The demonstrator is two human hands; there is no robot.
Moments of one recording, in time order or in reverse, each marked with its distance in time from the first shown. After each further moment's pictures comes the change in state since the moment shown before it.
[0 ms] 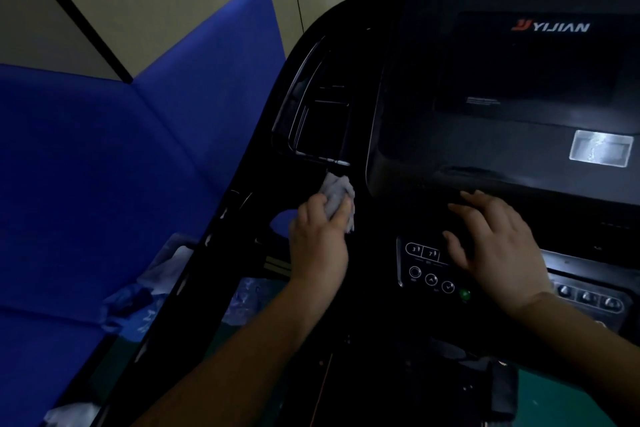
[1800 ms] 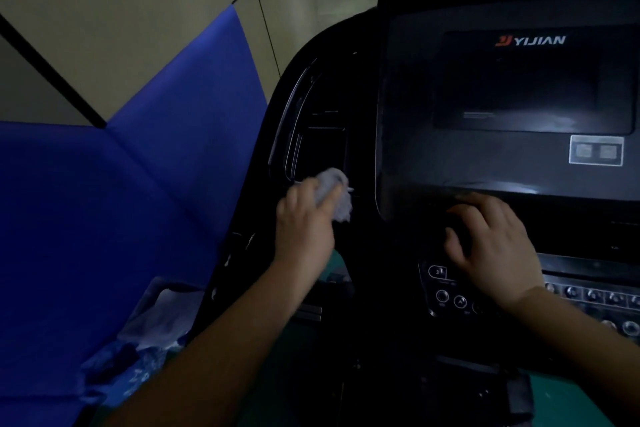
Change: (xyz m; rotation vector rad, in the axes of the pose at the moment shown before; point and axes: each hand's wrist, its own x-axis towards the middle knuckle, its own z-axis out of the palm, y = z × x) left_hand 0.078 -0.054 -0.015 0.026 0.057 0.236; right_hand 0.030 -0.033 0.009 -0.024 0.026 0.184
